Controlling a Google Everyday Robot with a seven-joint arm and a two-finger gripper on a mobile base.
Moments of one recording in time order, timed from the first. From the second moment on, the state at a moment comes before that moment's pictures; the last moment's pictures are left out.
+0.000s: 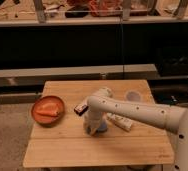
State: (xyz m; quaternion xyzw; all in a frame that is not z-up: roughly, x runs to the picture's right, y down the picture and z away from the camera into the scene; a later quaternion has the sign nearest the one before) arm -0.038 0.244 0.808 -0.29 -0.30 -0.44 0.80
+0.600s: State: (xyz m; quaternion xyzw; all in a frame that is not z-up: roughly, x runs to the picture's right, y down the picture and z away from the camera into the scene) arm -0.085 0.298 0.758 -0.28 -0.31 -0.52 0.75
